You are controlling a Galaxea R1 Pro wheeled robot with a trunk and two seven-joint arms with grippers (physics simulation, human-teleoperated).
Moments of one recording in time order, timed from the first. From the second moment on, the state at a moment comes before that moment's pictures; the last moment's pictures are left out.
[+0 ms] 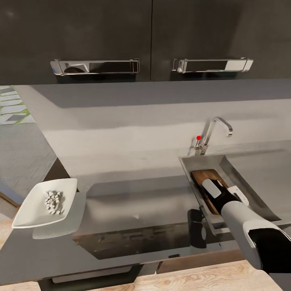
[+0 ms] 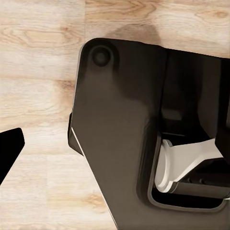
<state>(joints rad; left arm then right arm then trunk) 0.42 -0.05 0.07 -0.60 0.08 -0.45 -0.08 -1.05 -0.10 0.14 -0.37 -0.93 -0.24 -1.06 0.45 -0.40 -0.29</state>
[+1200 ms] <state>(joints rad) 0.42 -0.05 0.07 -0.60 0.09 -0.45 -0.08 -1.05 -0.24 0.15 -0.73 -0.65 0.45 -0.19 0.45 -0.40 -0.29</state>
